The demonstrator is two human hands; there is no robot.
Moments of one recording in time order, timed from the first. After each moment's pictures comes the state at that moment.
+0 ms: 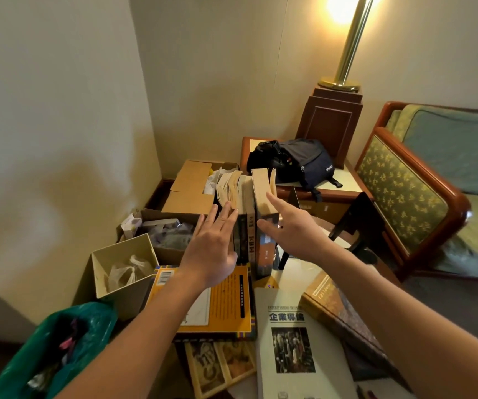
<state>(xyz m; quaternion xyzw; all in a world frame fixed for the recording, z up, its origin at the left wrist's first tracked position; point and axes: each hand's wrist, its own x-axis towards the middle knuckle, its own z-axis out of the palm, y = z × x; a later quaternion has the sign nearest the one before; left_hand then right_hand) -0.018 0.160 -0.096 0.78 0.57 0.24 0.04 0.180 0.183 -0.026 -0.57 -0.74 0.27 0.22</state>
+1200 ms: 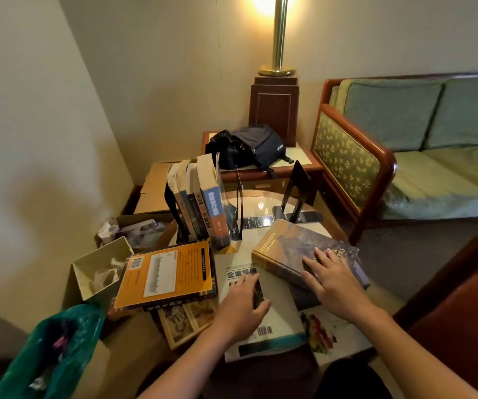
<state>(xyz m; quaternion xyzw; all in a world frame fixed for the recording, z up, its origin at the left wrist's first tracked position) 0.126 0.020 -0.172 0.75 0.57 0.14 0.31 0.364 0.018 -0.139 -0.69 -0.70 0.16 0.08</state>
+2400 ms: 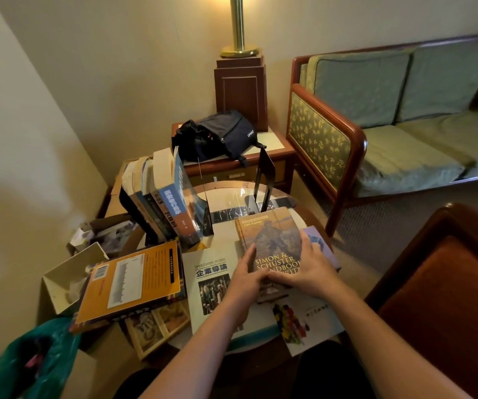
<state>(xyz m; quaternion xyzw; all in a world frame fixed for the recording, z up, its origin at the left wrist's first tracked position) 0.215 0.040 -0.149 0.46 0.51 0.33 0.65 0.384 0.029 -0.143 -0.75 -0.57 0.29 0.17</state>
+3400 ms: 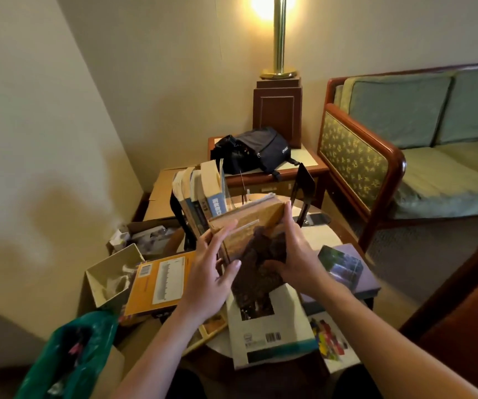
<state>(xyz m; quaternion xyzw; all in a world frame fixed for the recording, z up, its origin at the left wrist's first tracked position) 0.076 0.026 -0.070 0.73 0.46 0.42 0.29 0.291 0.056 -0.088 -0.55 -0.73 0.23 0.33</state>
